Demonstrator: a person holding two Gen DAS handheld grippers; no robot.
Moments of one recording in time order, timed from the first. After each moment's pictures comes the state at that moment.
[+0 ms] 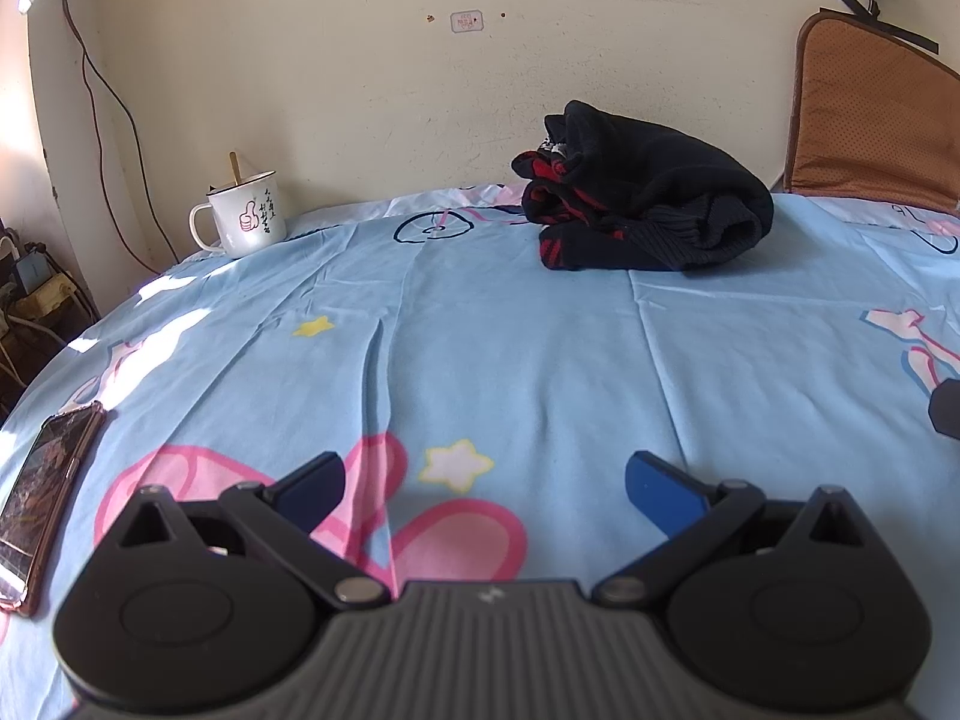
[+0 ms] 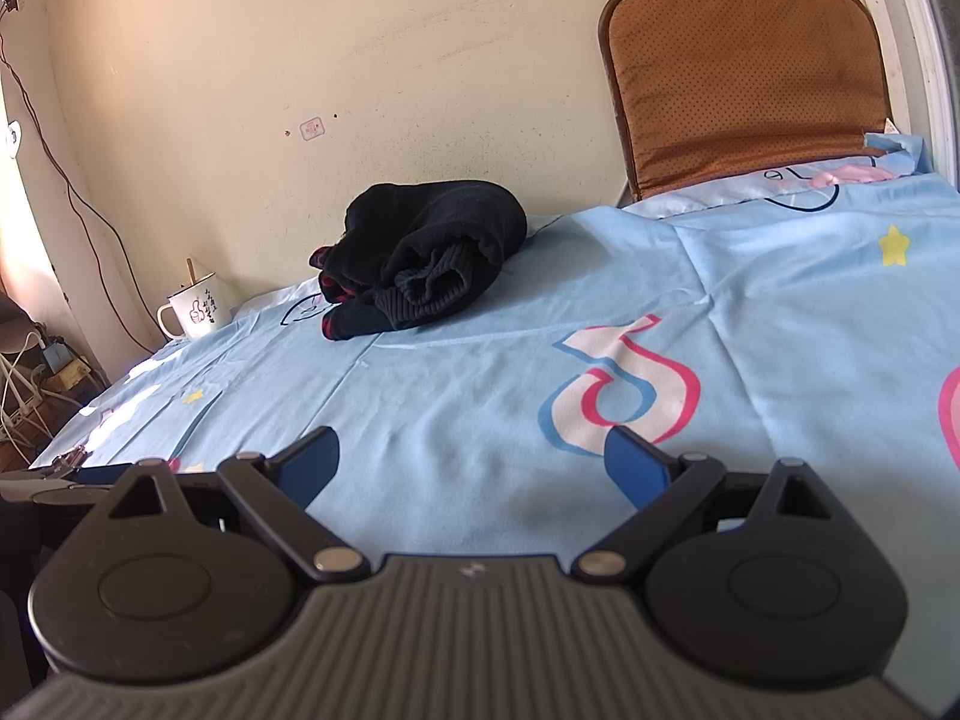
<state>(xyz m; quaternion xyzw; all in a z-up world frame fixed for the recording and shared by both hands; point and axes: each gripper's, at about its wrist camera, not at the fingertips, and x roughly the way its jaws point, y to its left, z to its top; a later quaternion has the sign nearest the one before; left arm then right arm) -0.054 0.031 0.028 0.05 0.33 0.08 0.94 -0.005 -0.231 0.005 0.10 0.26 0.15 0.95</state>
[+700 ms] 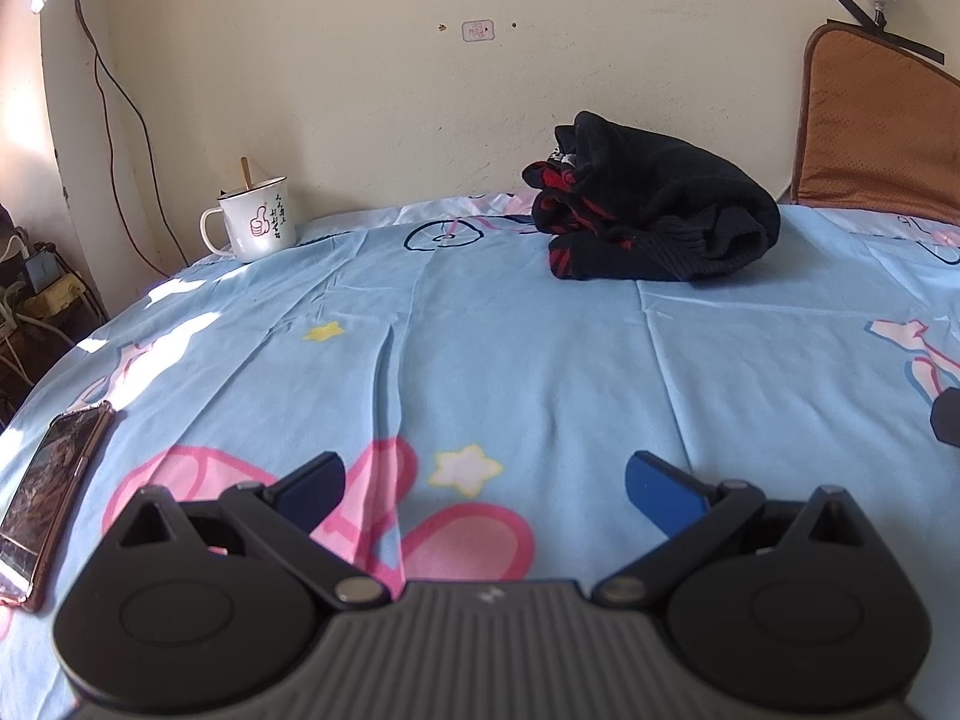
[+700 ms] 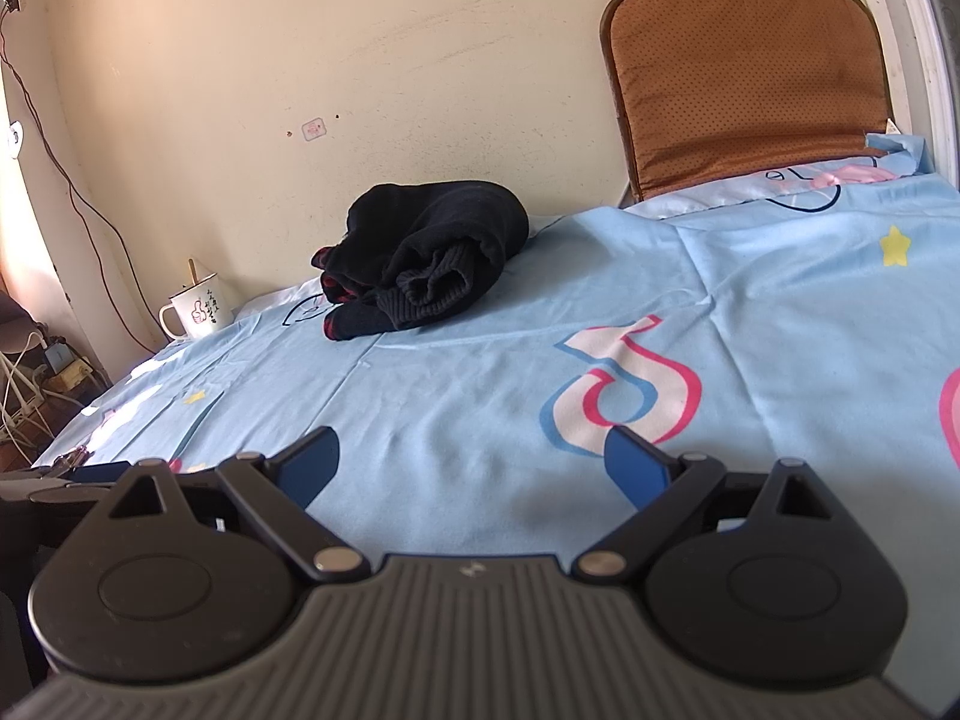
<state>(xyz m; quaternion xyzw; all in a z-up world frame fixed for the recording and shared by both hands) -0.056 0.031 0.030 0.05 0.32 0.09 0.94 -0.005 -0.232 0.006 0.10 0.26 0.15 0.95</state>
